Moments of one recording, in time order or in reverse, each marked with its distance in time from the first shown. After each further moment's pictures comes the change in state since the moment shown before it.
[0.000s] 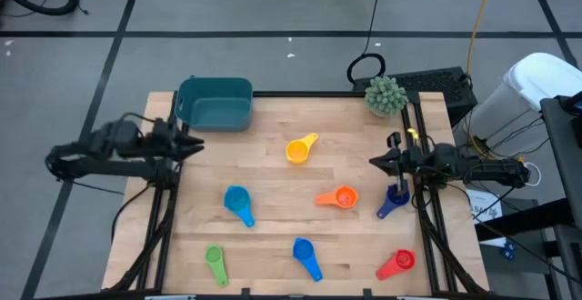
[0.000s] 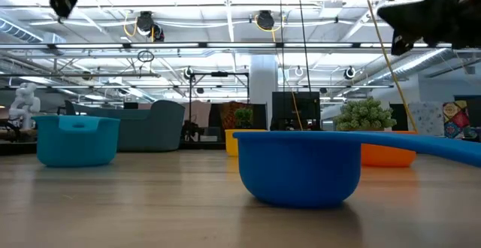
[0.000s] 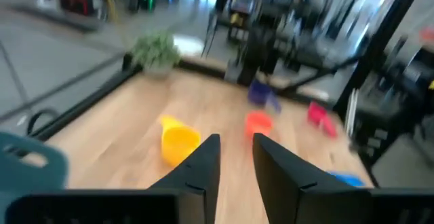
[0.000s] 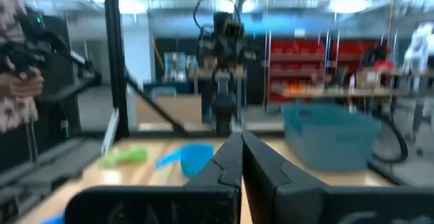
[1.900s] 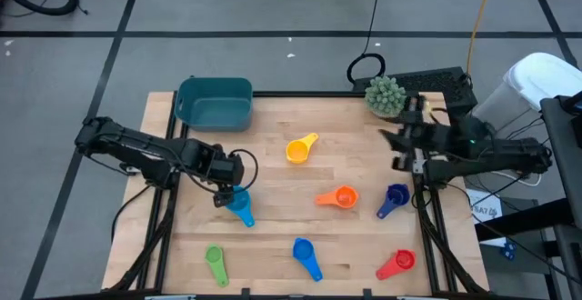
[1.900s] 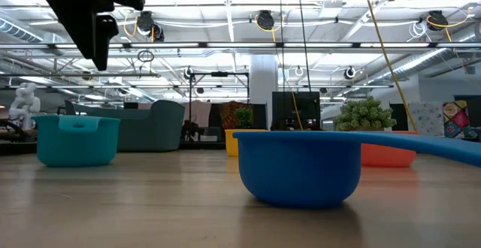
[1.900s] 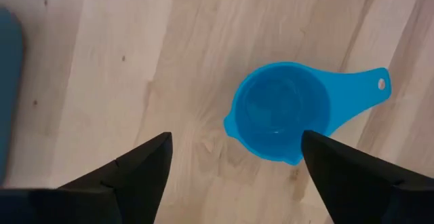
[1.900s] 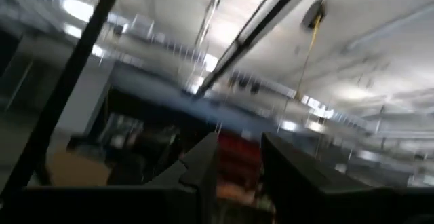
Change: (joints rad) left arm -0.203 1.028 0.387 -0.506 -0.001 -0.235; right arm 0.001 0.596 0.589 0.230 0.071 -0.390
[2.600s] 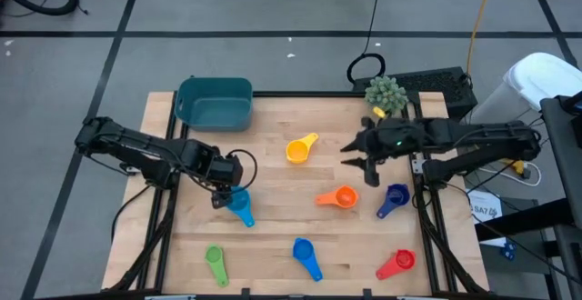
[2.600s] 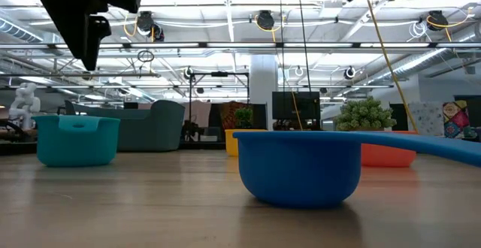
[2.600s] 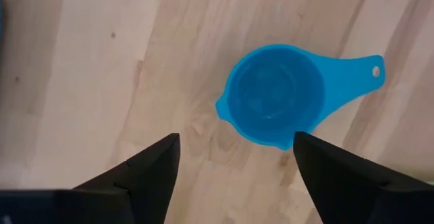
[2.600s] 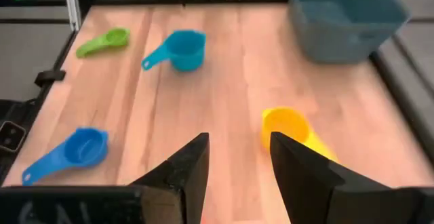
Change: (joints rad) left arm -0.016 0.000 0.000 -0.036 0.052 -0.060; right arm 0.058 0.442 0.468 -1.107 0.000 0.438
